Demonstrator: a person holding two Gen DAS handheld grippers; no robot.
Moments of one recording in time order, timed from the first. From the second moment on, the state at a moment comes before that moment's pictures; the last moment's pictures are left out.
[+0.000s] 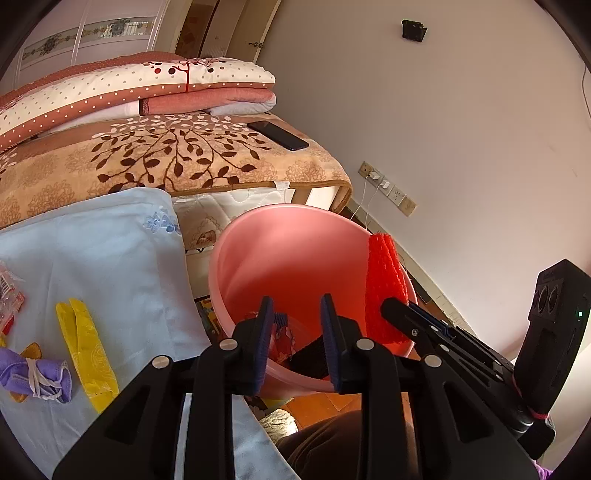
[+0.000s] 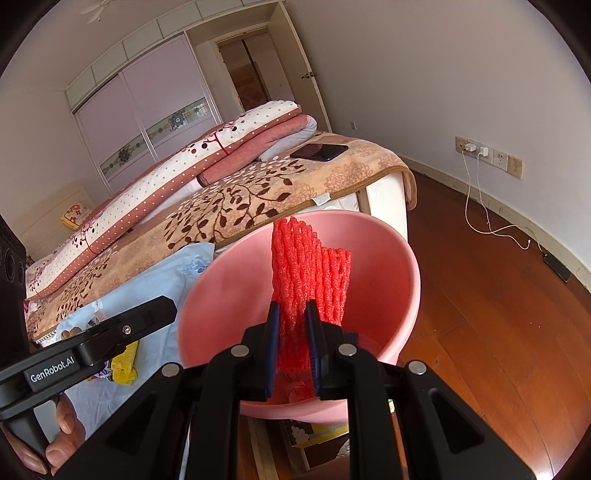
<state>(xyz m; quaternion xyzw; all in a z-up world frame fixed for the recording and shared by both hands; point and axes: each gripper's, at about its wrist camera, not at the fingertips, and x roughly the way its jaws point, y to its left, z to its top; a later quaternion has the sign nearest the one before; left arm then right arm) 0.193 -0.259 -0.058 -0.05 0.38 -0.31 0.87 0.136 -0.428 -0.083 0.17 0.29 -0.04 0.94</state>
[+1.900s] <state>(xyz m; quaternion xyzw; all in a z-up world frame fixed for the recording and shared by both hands) 0.102 -0.098 -0.061 -0.05 0.35 -0.17 0.92 0.065 -0.241 -0.094 0.06 0.34 0.06 0.94</state>
